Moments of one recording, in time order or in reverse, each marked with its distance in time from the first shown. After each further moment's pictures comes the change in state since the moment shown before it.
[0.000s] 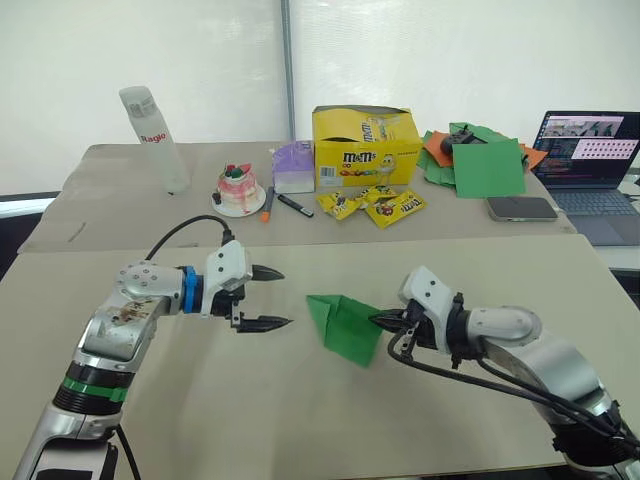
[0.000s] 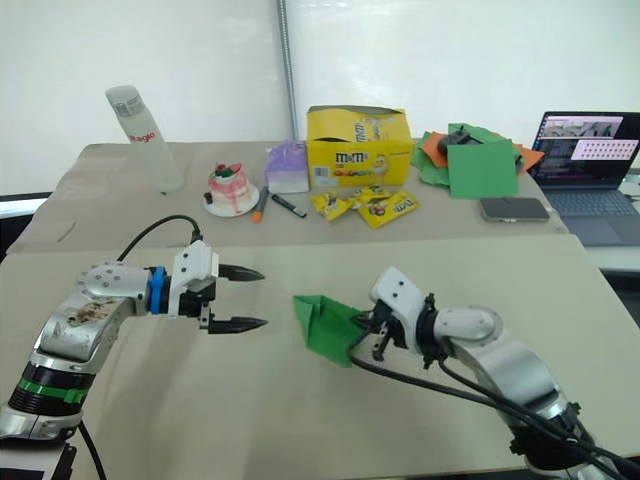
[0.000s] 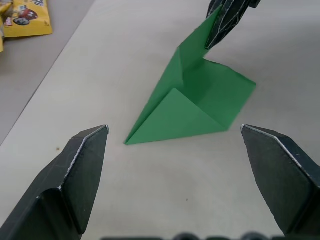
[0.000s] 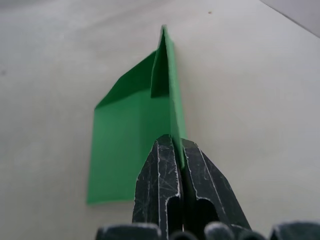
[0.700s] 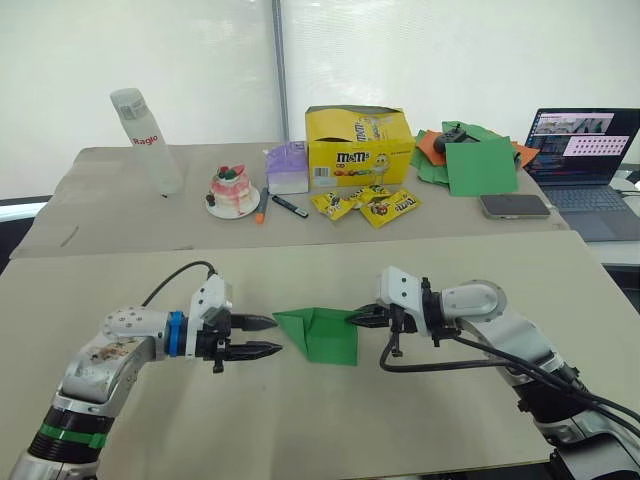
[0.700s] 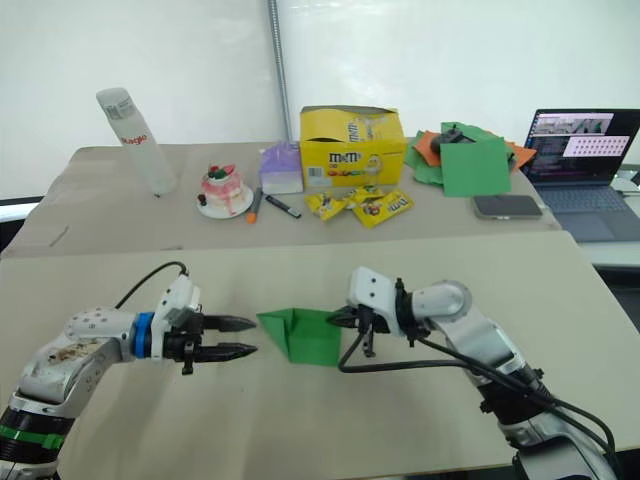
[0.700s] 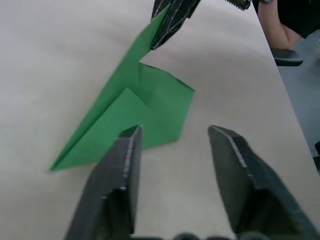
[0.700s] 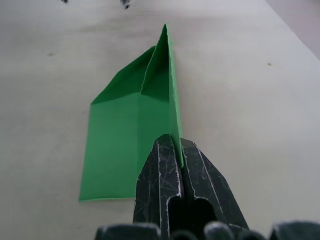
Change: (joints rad) left arm 0.253 0.010 0.028 -0.078 -0.184 0.084 0.006; right arm -0.177 0.094 0.136 0.282 -0.105 -0.335 0.278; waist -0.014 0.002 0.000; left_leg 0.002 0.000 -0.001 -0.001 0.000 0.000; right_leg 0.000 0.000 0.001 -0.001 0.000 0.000
